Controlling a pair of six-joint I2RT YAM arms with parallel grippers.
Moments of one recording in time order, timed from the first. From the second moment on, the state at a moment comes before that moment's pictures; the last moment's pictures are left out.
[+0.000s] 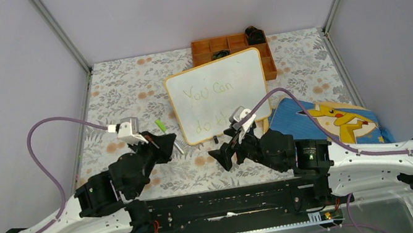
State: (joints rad) left arm -1.20 0.57 0.82 -0.50 -0.73 -0.72; right arm 1.34 0.94 0.83 -0.07 0.42 0.23
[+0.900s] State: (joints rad) left arm -0.26 0.94 0.64 -0.57 -0.19 -0.72; right arm 1.28 0.94 0.65 -0.04 0.55 0.25
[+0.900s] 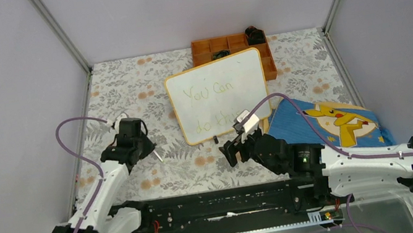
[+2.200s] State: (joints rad) left arm -0.14 1.39 0.71 -0.42 0.07 -0.59; right arm 1.20 1.00 0.66 -0.19 0.57 0.39
